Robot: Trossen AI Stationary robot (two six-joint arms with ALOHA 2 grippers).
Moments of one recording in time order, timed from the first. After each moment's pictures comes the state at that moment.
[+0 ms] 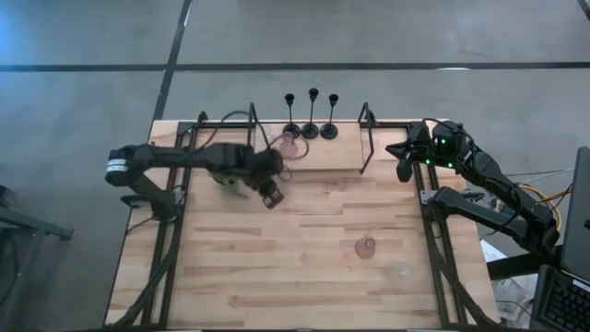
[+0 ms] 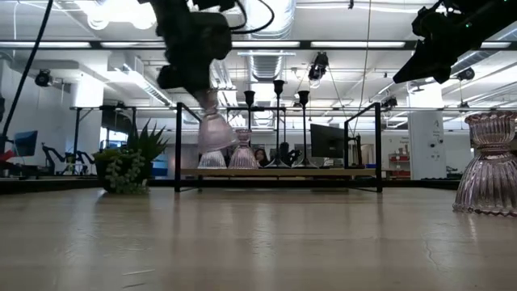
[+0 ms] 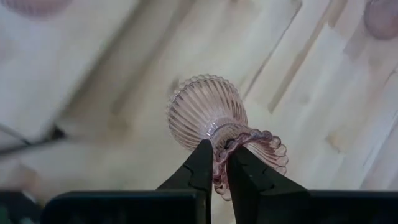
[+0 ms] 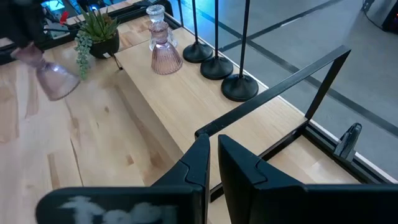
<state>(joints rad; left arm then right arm) 0.12 1.52 1.30 -0.87 0.00 -0.50 -0.77 0.55 0.65 -0.59 -0.24 0.00</state>
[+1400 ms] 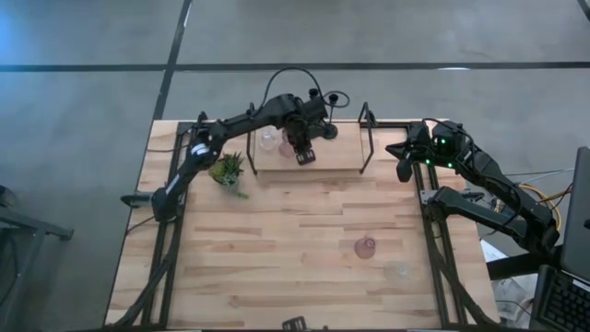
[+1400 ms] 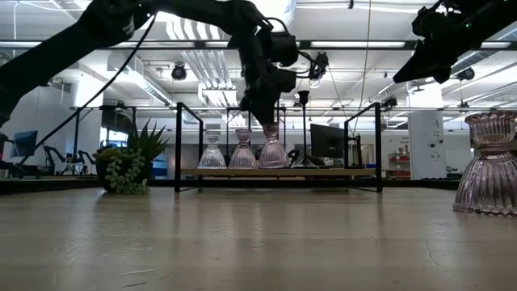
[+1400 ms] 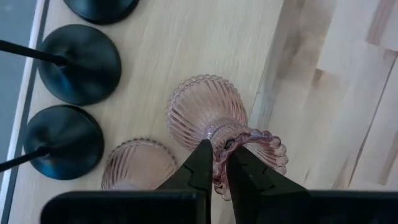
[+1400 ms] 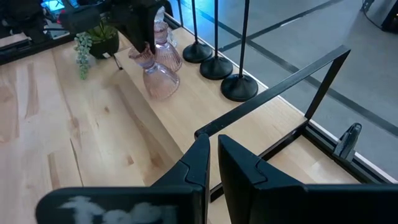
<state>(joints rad) 0.42 2.27 2.33 -1.30 0.05 0.13 -0.77 0.55 0.65 -0.59 -0.24 0.00</state>
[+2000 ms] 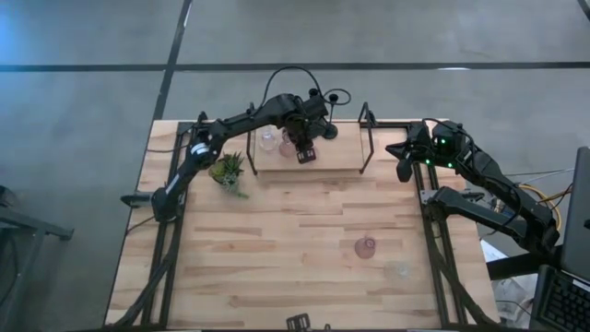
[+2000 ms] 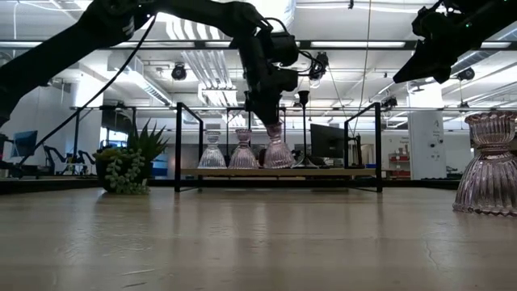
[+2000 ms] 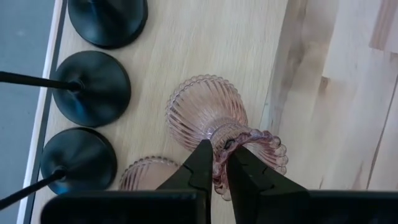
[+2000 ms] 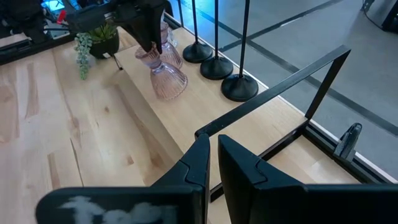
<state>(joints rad) 0.43 2.27 2.32 -1.25 0.04 0.20 -0.77 0.55 0.65 -0.59 -0.24 0.00</state>
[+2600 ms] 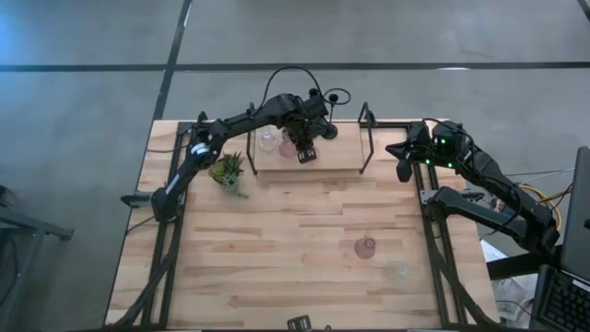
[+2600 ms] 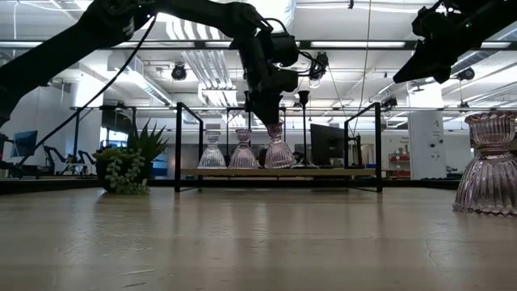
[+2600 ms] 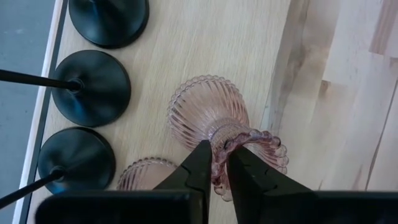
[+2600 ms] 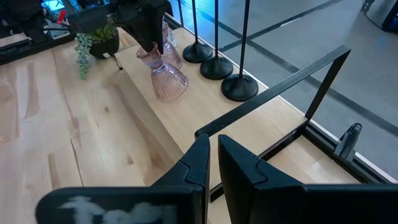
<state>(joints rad) 0.43 2.27 2.32 -1.24 0.05 0.18 -0.77 0.55 0.65 -0.59 -0.24 0.00</state>
